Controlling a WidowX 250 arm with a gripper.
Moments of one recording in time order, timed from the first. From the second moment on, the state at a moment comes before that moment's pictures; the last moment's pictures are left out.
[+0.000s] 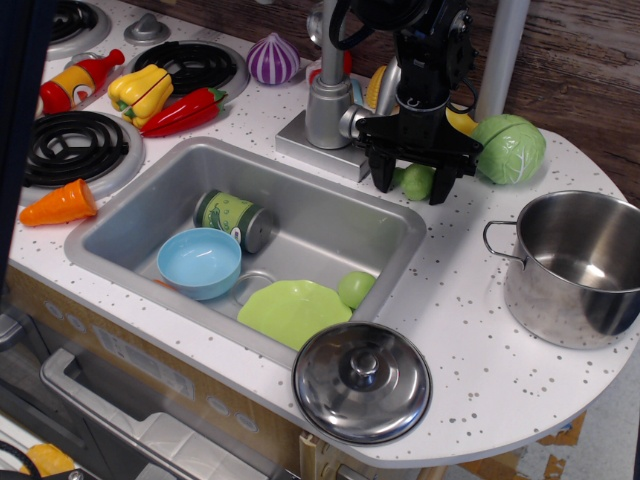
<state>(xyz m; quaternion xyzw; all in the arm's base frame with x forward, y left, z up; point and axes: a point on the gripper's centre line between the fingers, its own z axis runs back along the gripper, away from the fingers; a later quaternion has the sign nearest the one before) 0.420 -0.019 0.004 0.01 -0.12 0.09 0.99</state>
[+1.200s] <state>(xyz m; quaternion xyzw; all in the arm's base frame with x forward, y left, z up) 0.384 -0.116 0.084 0.04 0.03 0.21 0.98</state>
